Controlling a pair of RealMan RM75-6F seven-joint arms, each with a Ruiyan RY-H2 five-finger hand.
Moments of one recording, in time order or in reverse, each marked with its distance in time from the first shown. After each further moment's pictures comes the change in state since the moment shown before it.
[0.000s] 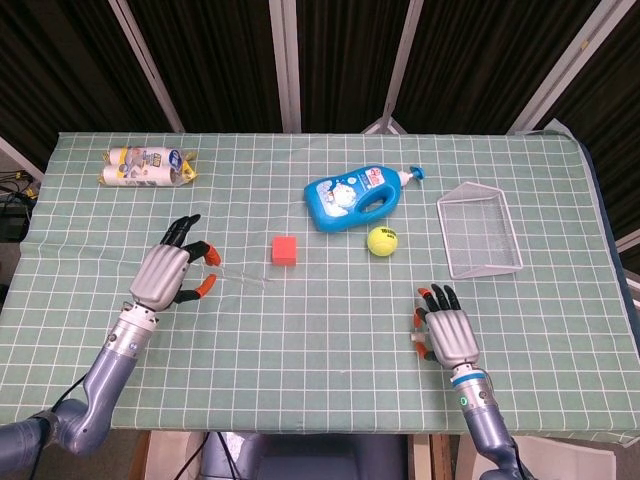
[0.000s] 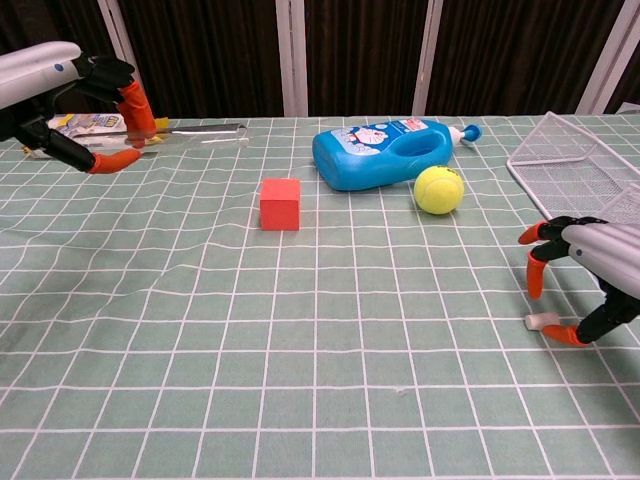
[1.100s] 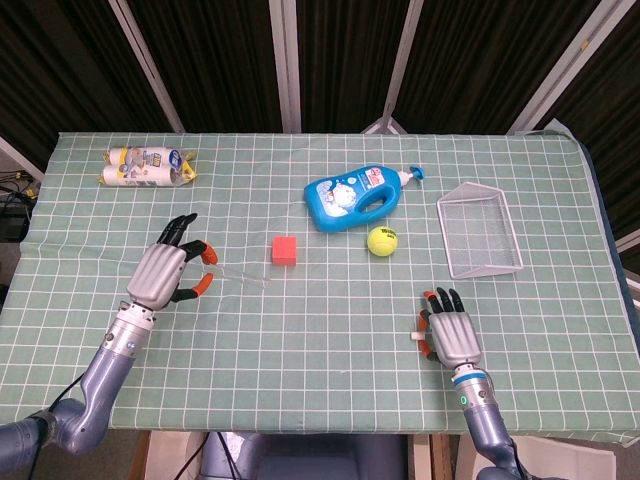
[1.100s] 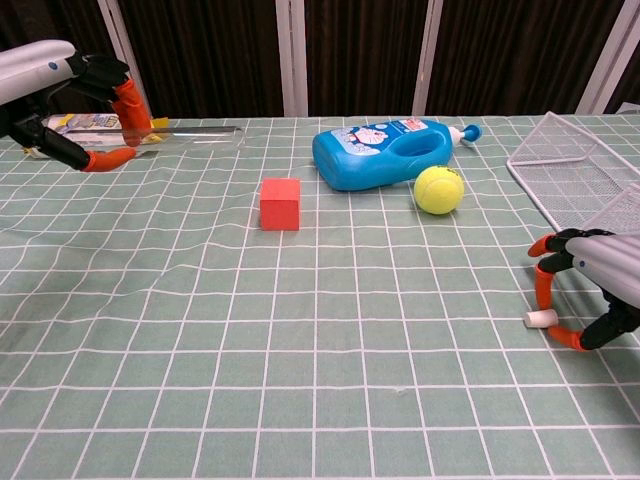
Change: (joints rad) left arm 0.003 0.005 0.001 0.007 0.000 0.001 -0.011; right arm 0.018 -0.009 -0.014 0.008 0.084 0.004 -0.054
